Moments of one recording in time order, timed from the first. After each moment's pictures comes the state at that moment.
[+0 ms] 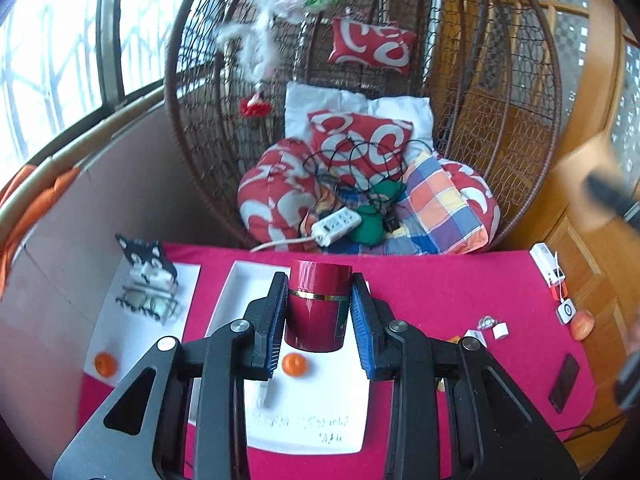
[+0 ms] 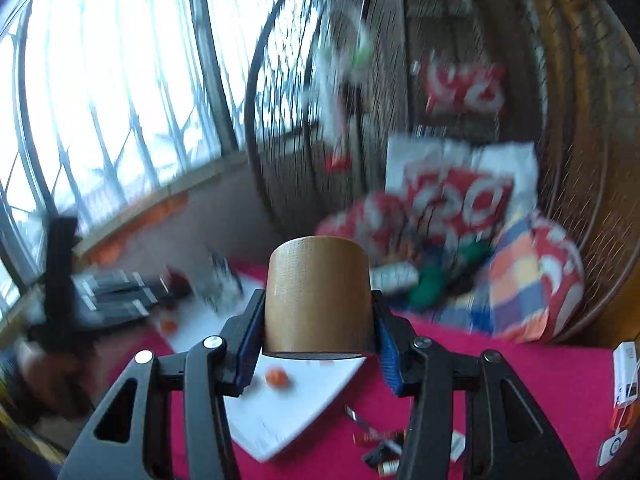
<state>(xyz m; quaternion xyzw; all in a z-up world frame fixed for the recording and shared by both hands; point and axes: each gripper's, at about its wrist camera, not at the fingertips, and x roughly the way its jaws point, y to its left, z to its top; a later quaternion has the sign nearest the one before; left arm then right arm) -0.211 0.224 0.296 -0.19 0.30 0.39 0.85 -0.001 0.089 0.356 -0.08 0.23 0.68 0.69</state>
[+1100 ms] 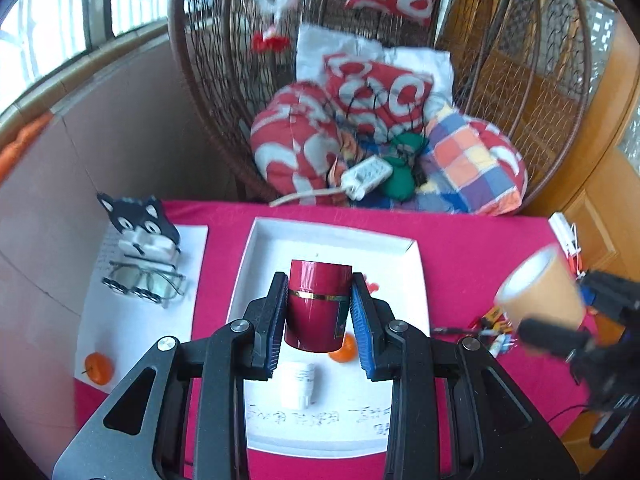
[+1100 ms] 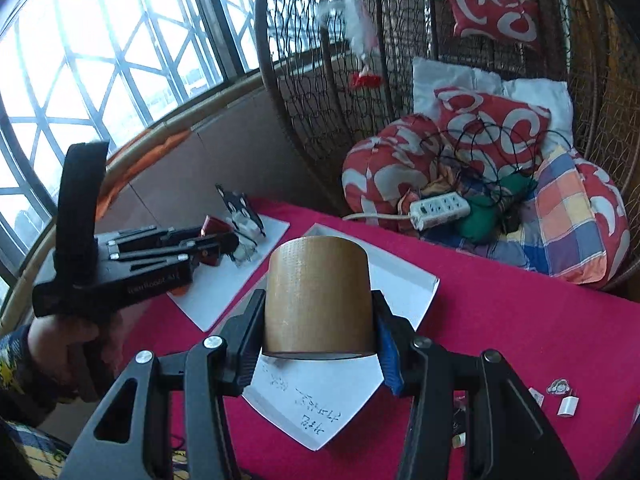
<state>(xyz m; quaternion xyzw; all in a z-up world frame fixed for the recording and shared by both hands) -0.233 0.315 0.208 -0.25 0.38 0.34 0.82 -0.081 0.185 0.227 -0.21 0.38 0.65 0.63</state>
